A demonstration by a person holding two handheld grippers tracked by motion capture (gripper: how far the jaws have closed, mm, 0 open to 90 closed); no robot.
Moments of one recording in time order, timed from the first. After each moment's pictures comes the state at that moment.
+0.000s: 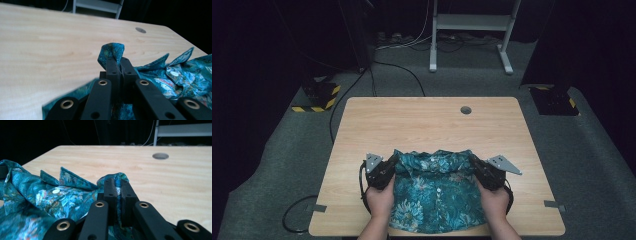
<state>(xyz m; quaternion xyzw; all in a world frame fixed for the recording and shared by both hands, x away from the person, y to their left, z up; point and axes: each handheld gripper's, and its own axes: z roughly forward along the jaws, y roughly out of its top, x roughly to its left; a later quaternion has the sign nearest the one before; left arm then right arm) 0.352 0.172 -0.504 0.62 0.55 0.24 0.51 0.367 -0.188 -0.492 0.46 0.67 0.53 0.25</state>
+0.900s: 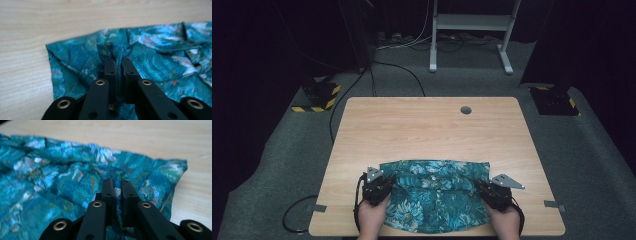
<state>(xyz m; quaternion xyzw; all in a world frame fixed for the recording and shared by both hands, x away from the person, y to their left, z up) 0.330 0.185 -0.525 0.70 0.56 0.17 0.41 0.335 -0.212 -0.530 0.47 0.75 0.43 0.19</state>
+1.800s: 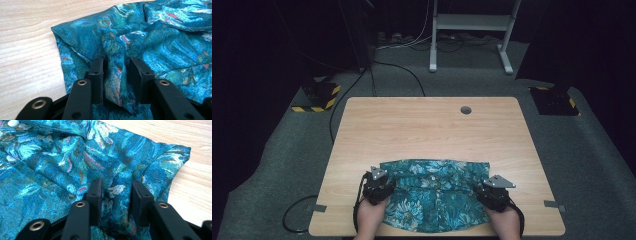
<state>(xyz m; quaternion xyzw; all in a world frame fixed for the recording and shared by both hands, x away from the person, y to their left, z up) 0.342 0.182 -0.534 0.74 0.55 0.19 0.34 0.340 -0.208 -0.542 0.45 0.79 0.37 0.22</state>
